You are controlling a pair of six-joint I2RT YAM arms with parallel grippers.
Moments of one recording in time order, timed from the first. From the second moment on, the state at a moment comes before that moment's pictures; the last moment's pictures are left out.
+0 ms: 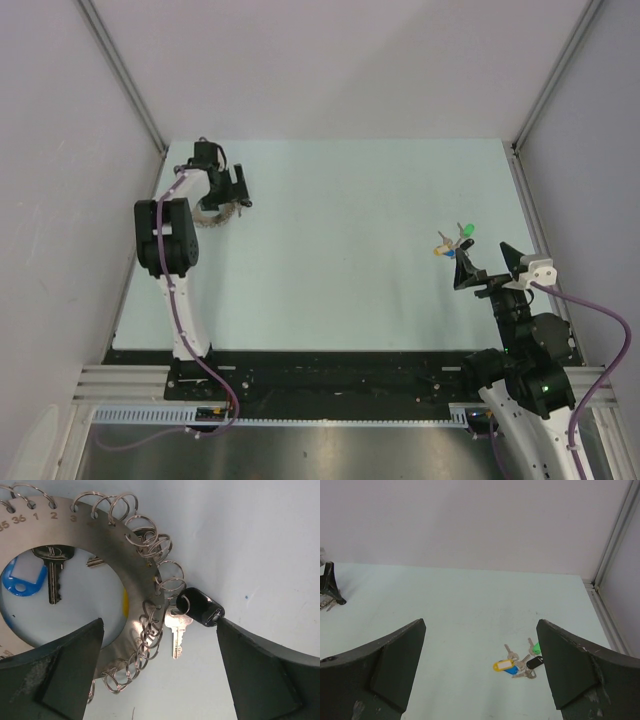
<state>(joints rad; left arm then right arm) 0.04 2.20 1.69 -0.49 0.04 -0.21 0.32 0.05 0.49 -0.23 0.16 0.00</state>
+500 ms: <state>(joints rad) -0.12 1.97 1.35 -0.43 0.19 -0.30 0.32 0.04 0.49 -0.22 0.14 -0.01</state>
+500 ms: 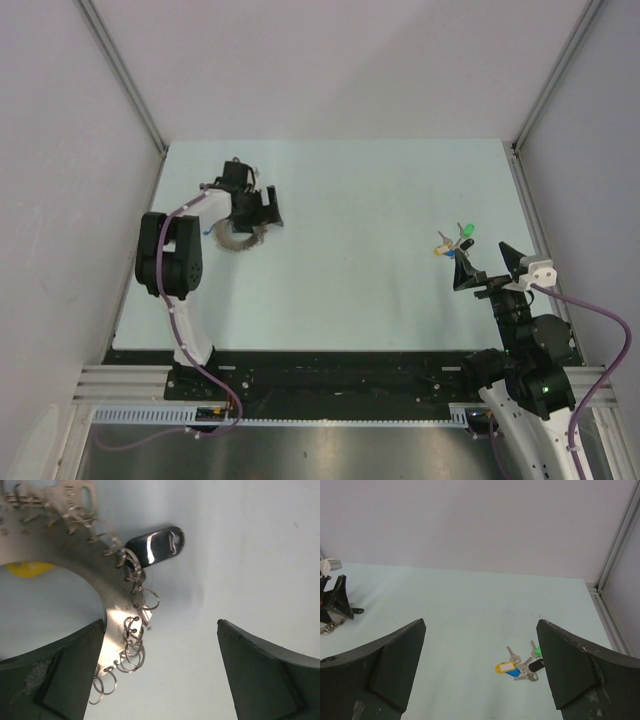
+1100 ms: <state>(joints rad) -0.63 1.76 1.11 -0.39 0.23 -0.47 0.32 0.30 0.67 -0.32 0.13 0.17</state>
